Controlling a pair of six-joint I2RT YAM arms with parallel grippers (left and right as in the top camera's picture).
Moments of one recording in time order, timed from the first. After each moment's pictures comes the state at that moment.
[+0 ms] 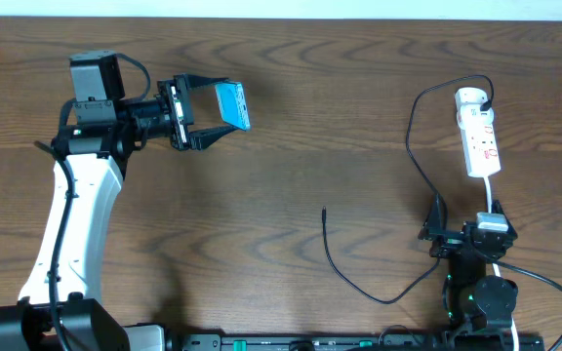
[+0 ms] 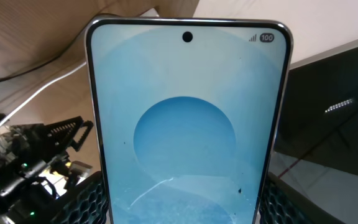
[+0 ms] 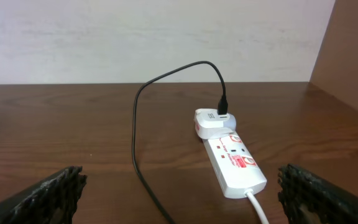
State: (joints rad) left arm 0.07 1.49 1.21 -0.43 1.18 -1.80; right arm 0.02 0.01 0.01 -0.06 0.15 -0.01
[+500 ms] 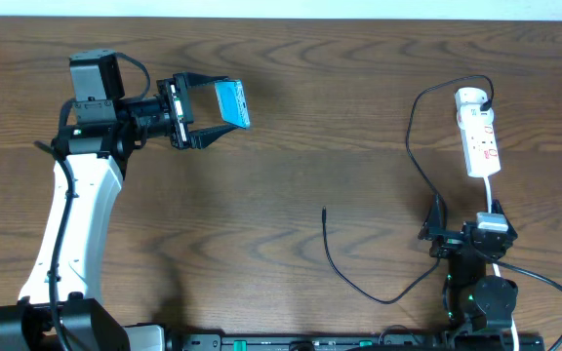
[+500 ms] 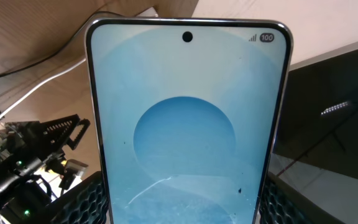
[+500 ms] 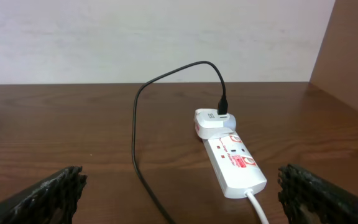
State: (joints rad) left arm 0.07 1.49 1.21 -0.42 1.18 -1.83; right arm 0.02 0.01 0.01 -0.06 0.15 -0.01
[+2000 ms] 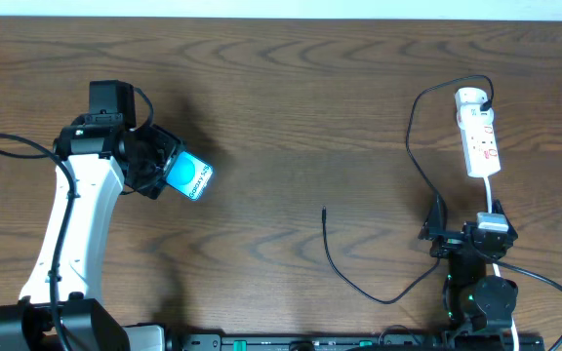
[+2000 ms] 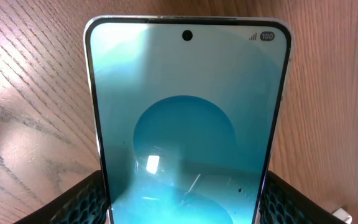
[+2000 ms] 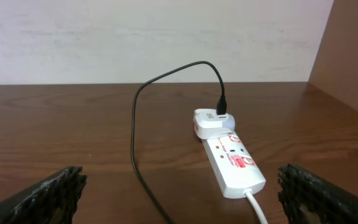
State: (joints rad) left arm 0.06 1.49 1.20 -0.97 0.23 -0.99; right arm 0.02 0.01 0.01 -0.06 0.15 -0.01
